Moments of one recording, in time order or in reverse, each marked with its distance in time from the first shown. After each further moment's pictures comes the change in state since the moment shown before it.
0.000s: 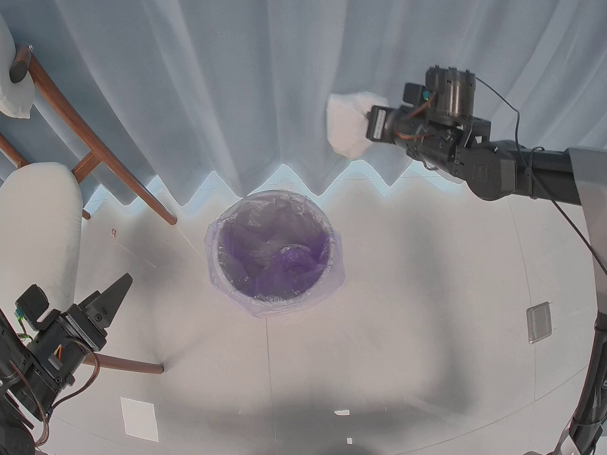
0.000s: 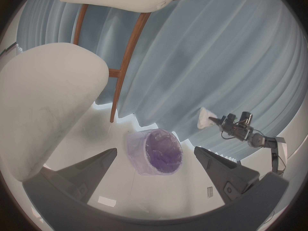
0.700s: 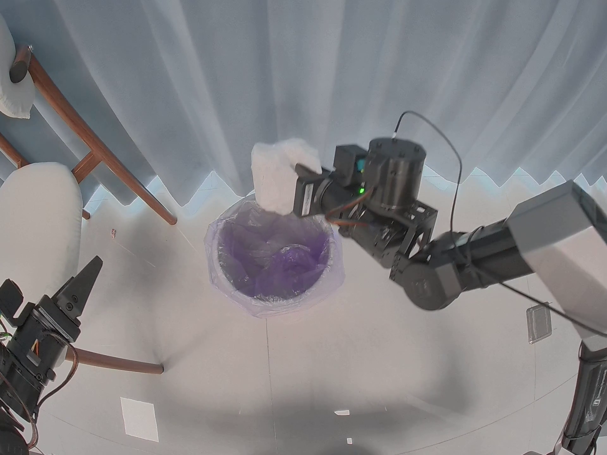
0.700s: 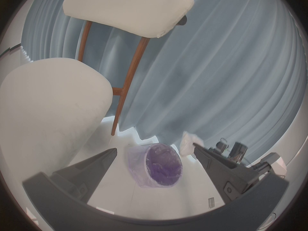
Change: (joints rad) left arm 0.059 -0.116 0.000 0.001 0.008 0.011; right arm 0.240 0.045 0.400 -0.539 -0.062 -0.074
